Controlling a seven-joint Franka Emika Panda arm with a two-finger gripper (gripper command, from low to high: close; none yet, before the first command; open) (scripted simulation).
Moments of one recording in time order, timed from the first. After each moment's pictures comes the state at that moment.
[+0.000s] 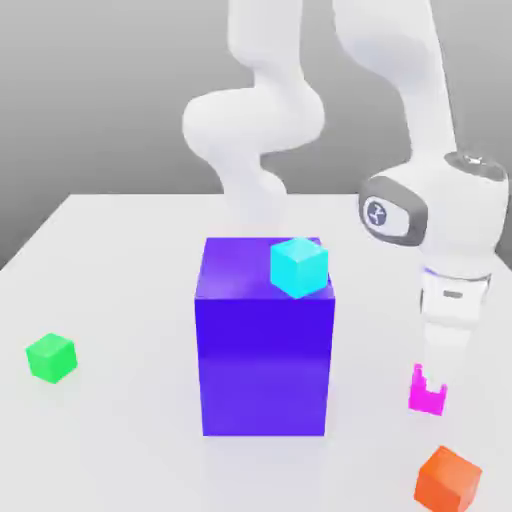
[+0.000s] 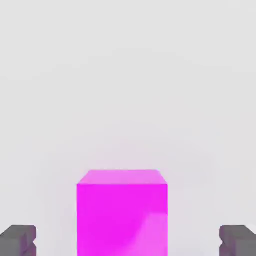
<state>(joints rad) 0.55 0.28 0.09 -2.69 -0.14 2.97 0.33</state>
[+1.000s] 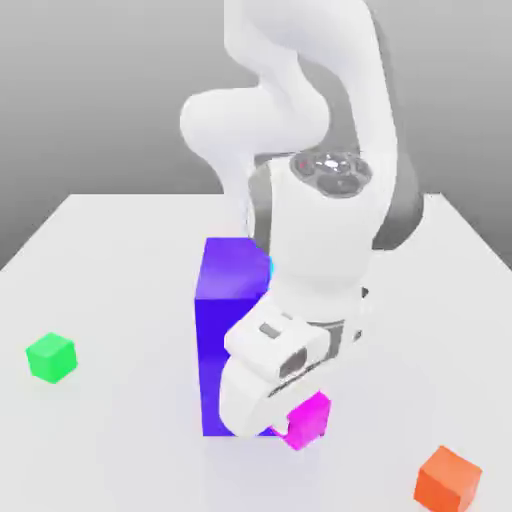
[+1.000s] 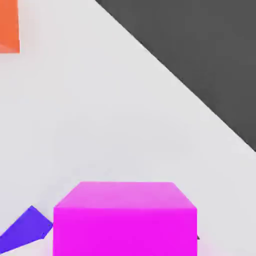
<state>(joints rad) 0.17 0.14 -0.21 -2.48 -0.05 2.56 0.17</state>
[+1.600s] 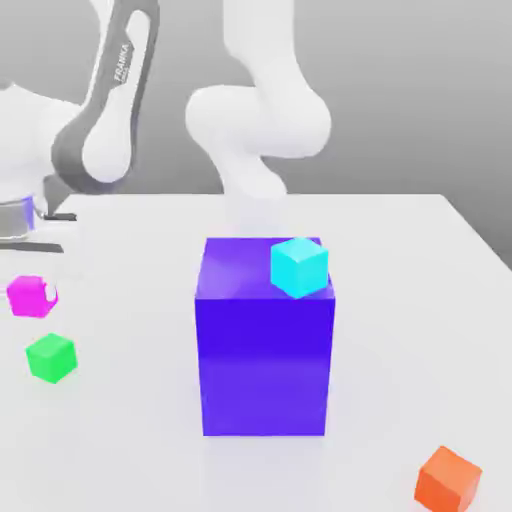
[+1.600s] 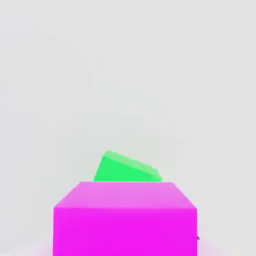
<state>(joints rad) -0.39 -0.02 -0.53 -2.71 -0.01 2.70 -0.01</state>
